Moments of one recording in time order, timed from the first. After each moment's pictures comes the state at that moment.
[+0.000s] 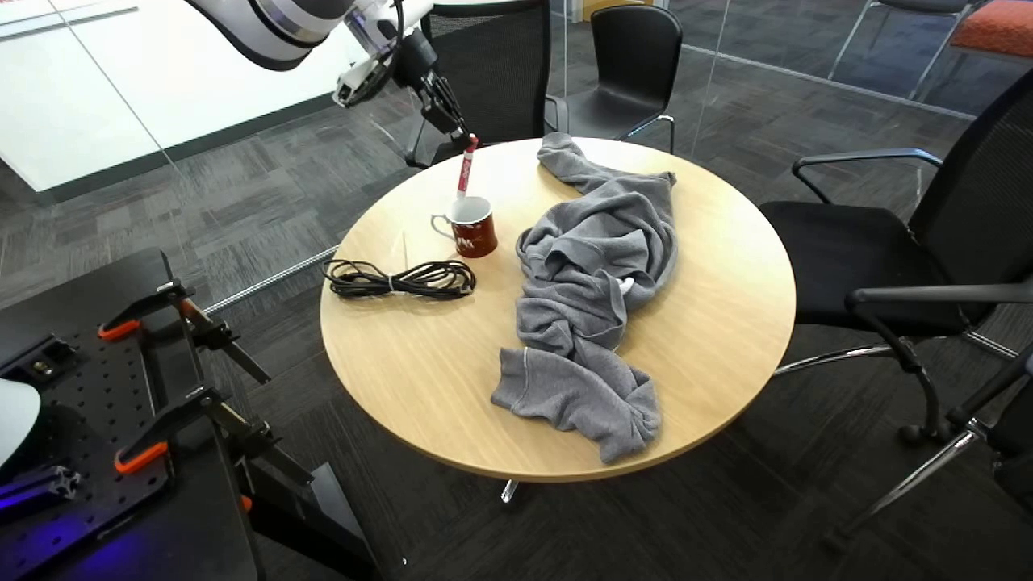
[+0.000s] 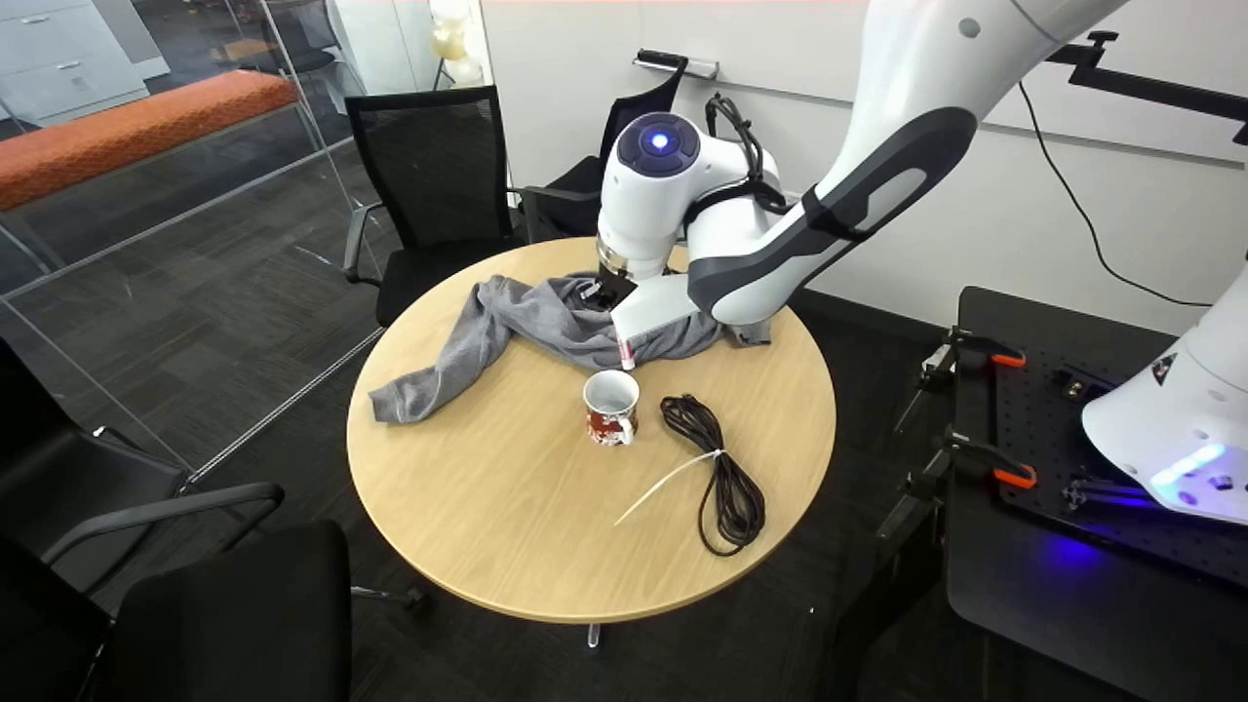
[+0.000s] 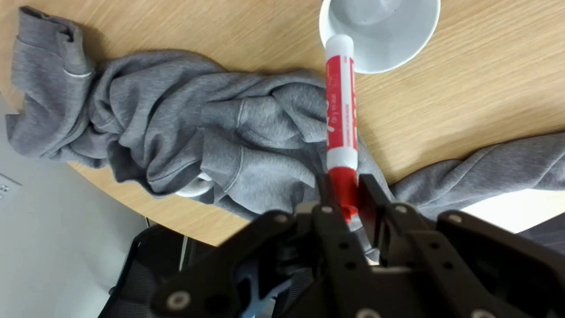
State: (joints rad) arm 0.71 0.72 -0.56 -1.93 -0.21 2.78 1.13
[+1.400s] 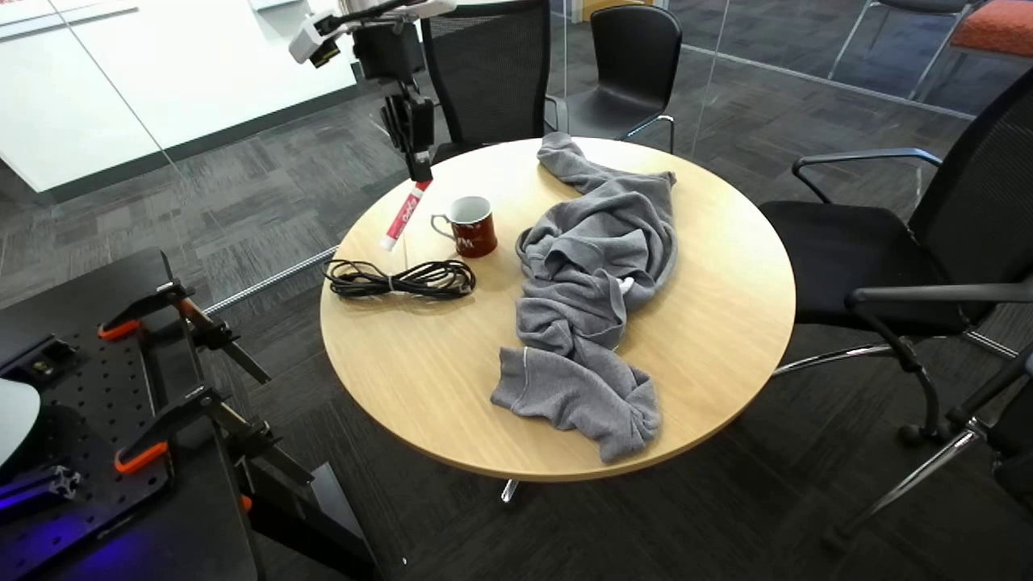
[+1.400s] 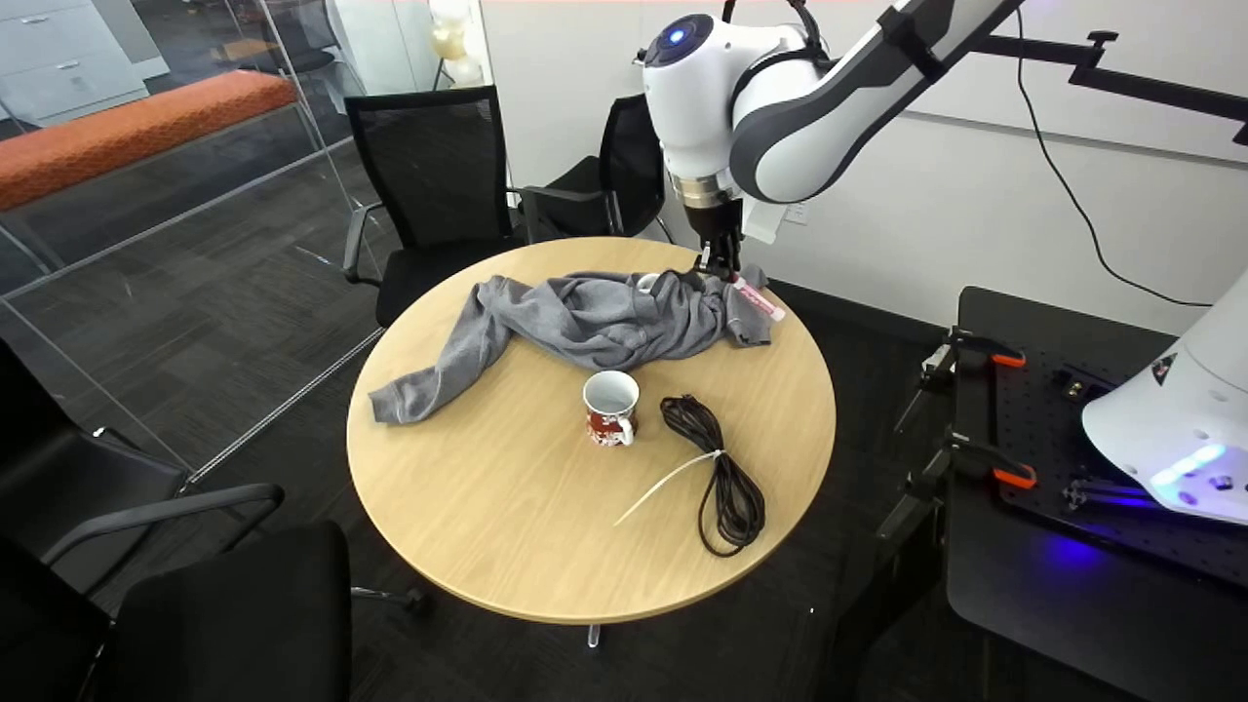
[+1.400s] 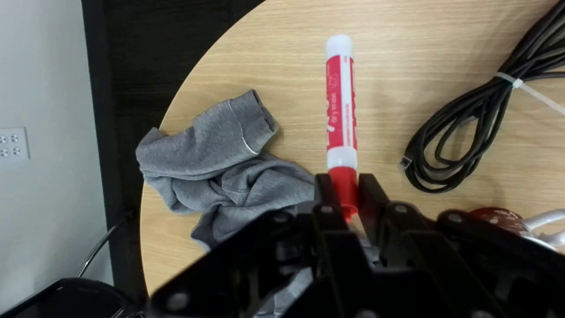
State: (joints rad) arm 0.22 0.42 -0.16 -2.05 -0.34 2.24 0.37
